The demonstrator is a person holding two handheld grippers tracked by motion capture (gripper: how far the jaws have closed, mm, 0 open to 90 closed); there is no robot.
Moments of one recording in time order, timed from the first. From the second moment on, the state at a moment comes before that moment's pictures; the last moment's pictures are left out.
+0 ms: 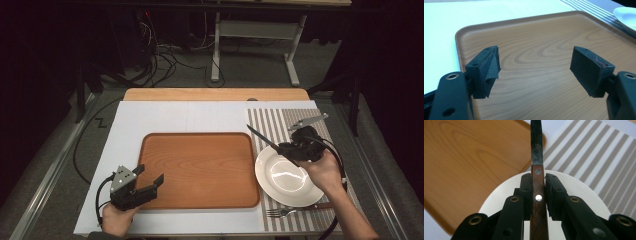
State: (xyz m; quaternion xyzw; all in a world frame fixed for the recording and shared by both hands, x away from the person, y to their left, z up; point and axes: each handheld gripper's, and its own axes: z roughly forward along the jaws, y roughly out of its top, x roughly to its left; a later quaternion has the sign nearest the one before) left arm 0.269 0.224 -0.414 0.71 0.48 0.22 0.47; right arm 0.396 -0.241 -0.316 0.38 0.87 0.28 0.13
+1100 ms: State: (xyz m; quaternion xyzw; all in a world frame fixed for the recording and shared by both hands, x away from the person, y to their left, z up) left arm 0.270 0.224 -0.414 0.71 0.48 0.22 0.47; right arm 0.364 -0.144 -0.357 0.30 0.92 0.26 0.07
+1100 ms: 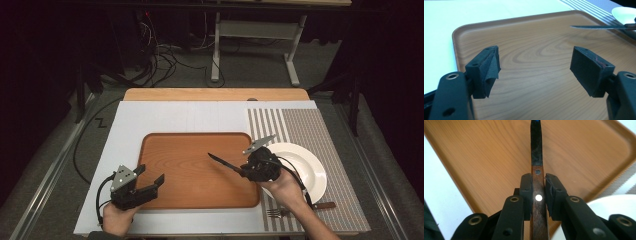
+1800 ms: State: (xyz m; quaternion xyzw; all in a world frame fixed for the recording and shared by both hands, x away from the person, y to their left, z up) left arm 0.270 0.224 -0.413 0.71 0.48 0.21 0.47; right arm 0.359 -0.113 -0.398 0.29 0.94 0.18 0.07
